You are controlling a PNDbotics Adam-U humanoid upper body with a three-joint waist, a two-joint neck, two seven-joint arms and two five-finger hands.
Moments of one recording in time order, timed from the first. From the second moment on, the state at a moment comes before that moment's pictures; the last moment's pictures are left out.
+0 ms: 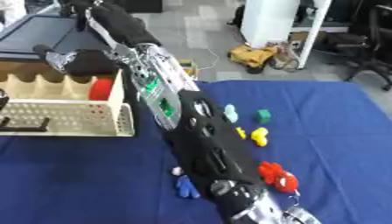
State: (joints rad) left arm -0.38 0.51 -0.02 -1.99 0.38 -0.04 -0.19; right arm -1.22 0.16 0.15 -1.13 0.93 -0.10 0.15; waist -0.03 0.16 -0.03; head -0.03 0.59
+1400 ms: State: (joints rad) left arm -0.35 0.55 -0.01 -1.99 0.34 -0.18 -0.19; right arm -1.03 -0.04 0.07 -1.58 0.61 0.15 -0.22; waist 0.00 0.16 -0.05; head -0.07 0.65
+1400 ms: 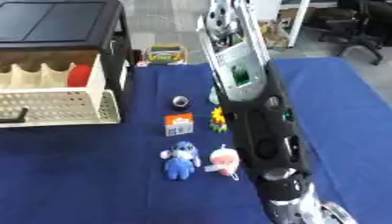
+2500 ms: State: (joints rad) left arm -0.26 0.80 0.05 -1.99 0.25 -0.47 -0.15; right arm -0.85 -0.19 -0.02 -1.63 0.55 0.11 -0.25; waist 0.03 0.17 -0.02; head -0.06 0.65
